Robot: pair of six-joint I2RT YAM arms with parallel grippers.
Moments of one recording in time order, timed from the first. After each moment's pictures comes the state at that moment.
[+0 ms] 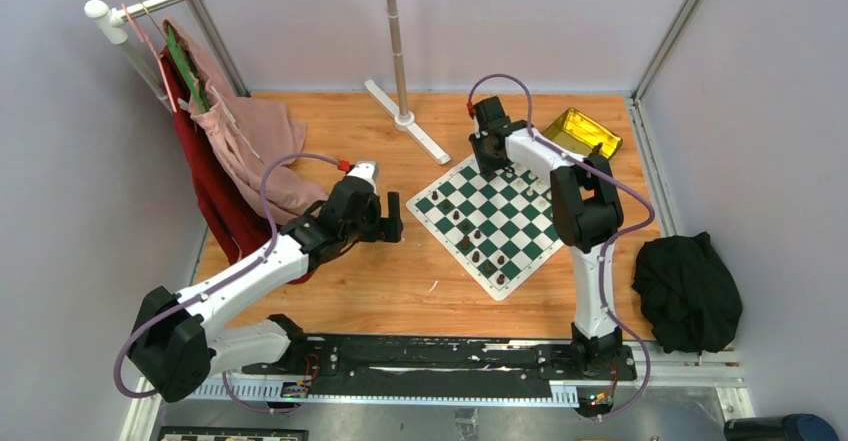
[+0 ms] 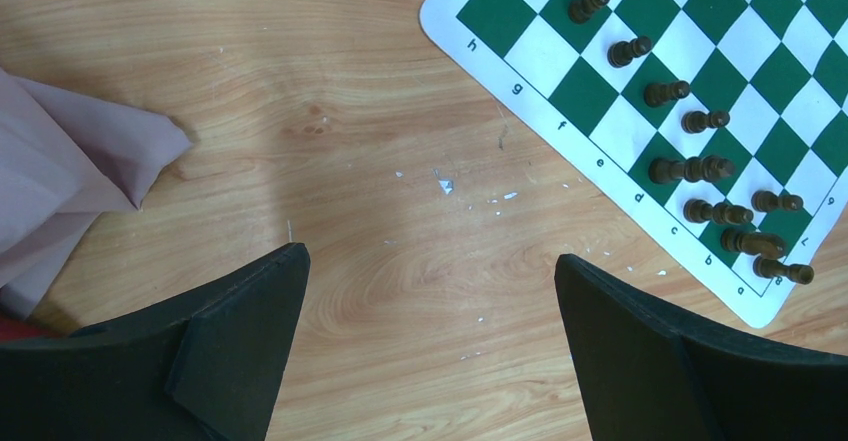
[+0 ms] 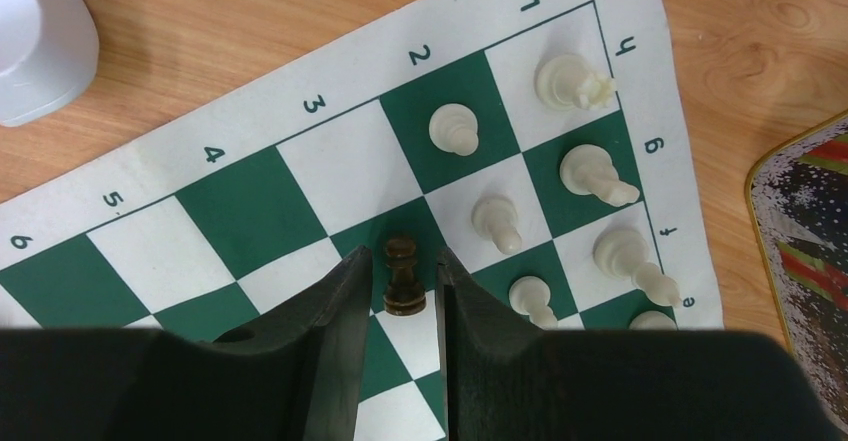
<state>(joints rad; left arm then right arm) -0.65 1.13 0.73 -0.32 -0.18 -0.48 0.39 2.15 1.67 -0.53 0.13 0.01</state>
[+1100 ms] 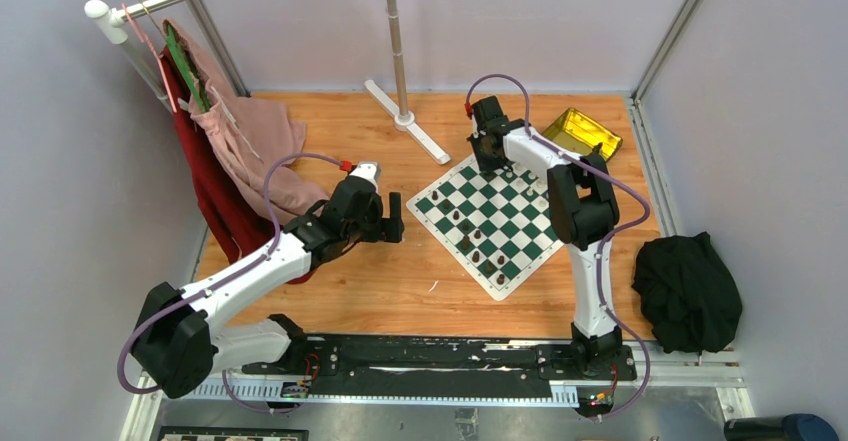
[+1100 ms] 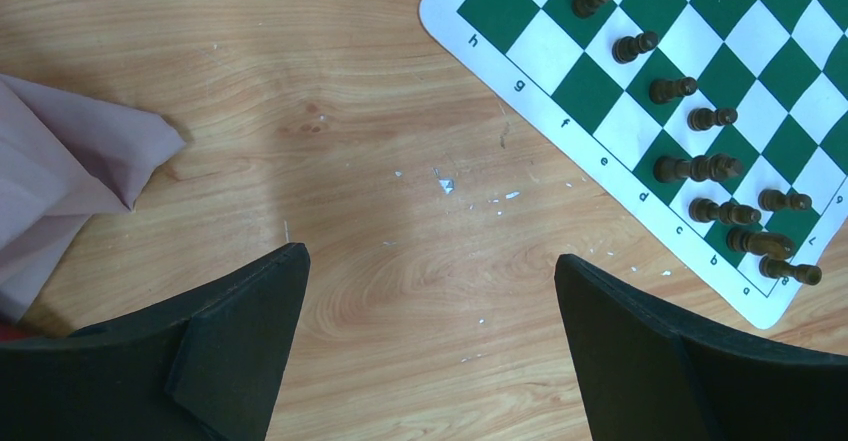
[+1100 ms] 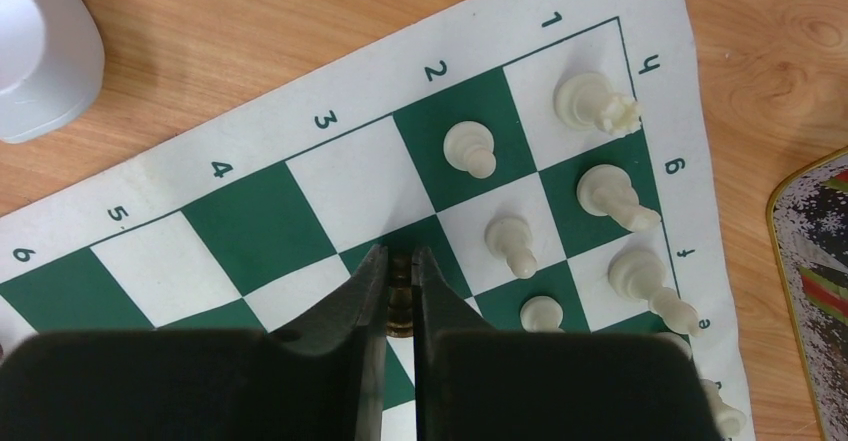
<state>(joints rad) -0.65 1.15 0.73 -0.31 -0.18 -0.48 0.39 2.19 1.71 -0.55 0.11 0.01</state>
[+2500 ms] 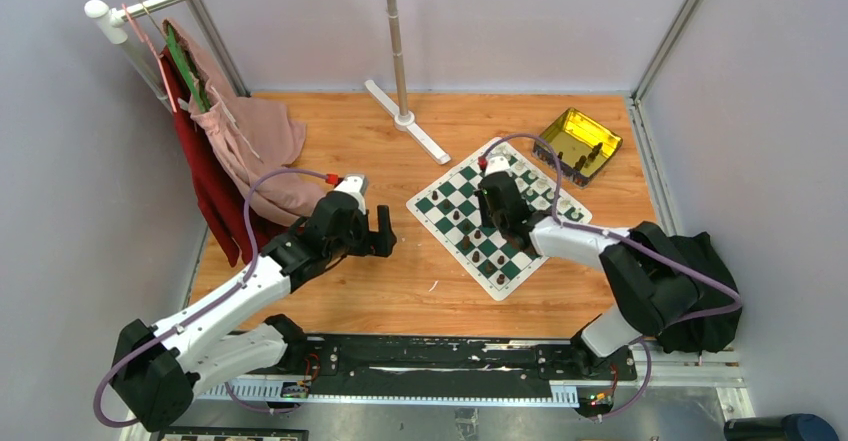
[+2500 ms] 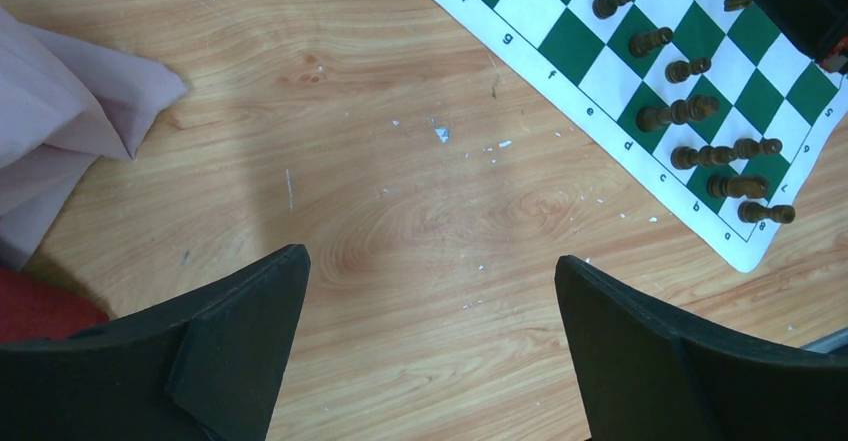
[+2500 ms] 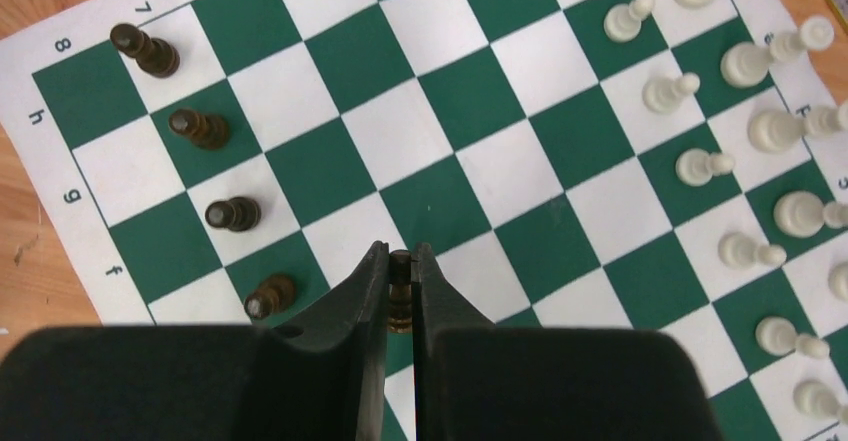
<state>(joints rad) -0.65 0.95 0.64 -0.36 -0.14 -0.48 0.62 1.55 0.77 0.12 0.31 0.17</state>
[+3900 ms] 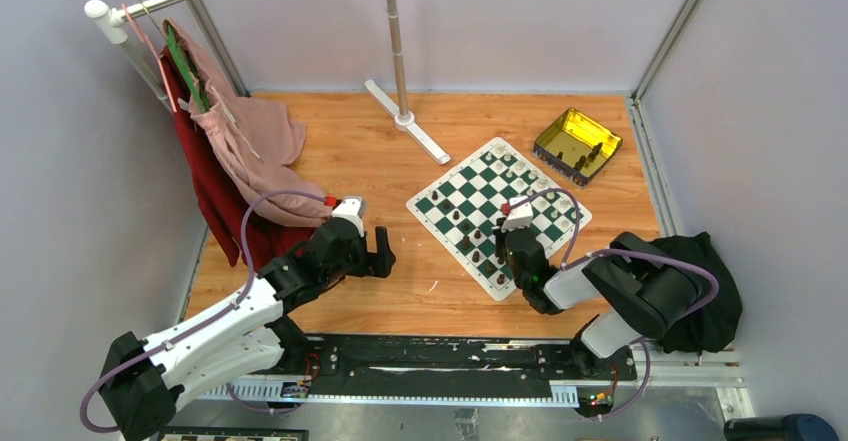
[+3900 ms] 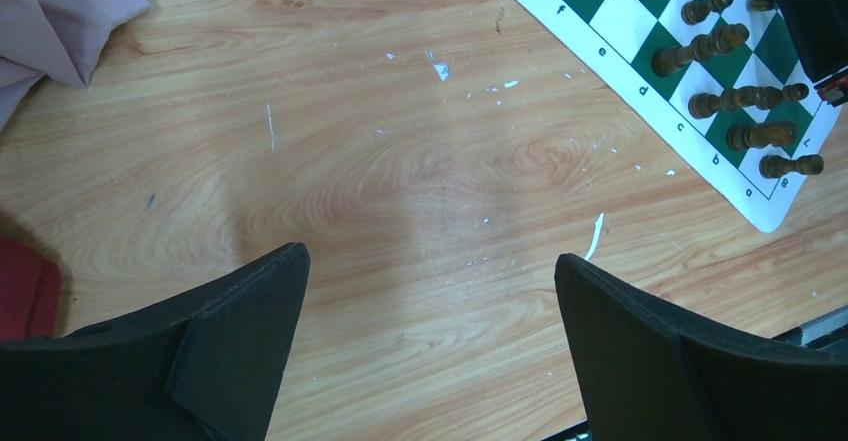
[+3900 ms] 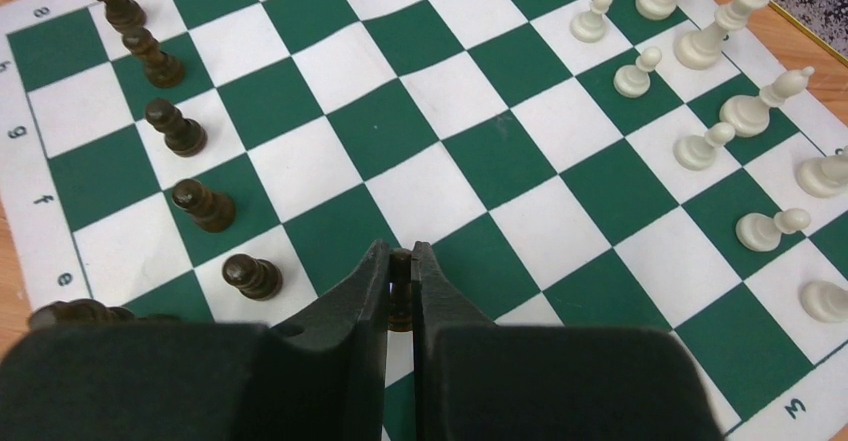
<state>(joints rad) -0.76 0.83 0.49 -0.34 -0.21 -0.55 0.72 1.51 0.23 0.95 0.50 0.14</state>
